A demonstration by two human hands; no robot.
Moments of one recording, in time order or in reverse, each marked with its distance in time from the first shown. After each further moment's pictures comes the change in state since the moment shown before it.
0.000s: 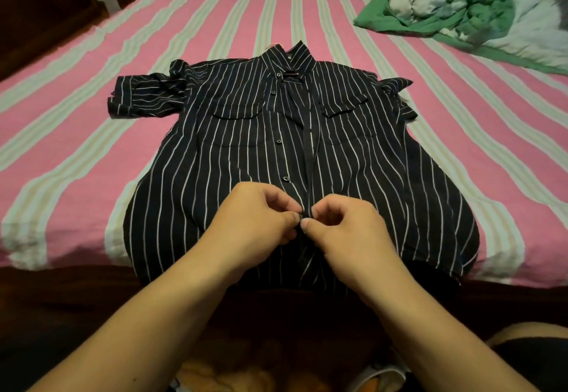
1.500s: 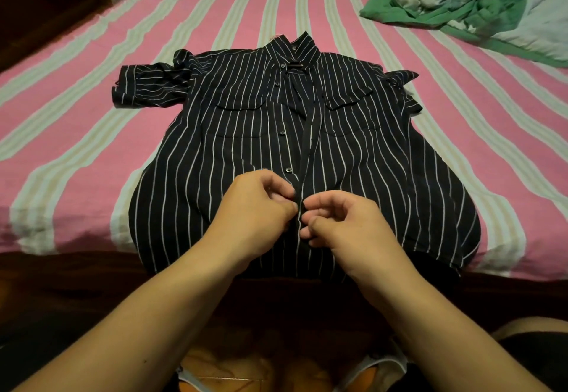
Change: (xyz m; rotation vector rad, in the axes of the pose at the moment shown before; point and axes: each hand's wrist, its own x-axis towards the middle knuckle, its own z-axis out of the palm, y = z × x) left_hand 0.002 -0.009 0.006 -0.029 0.106 0.033; right_hand -0.012 -0.004 -0.002 0.446 -0.164 0.085
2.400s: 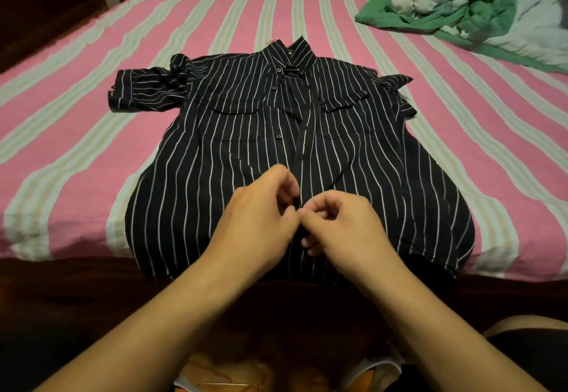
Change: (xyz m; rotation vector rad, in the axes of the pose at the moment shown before) left_hand -0.010 0.002 0.002 0.324 0.048 0.282; right_hand 0.009 -0.001 0.004 -0.213 0.075 -0.051
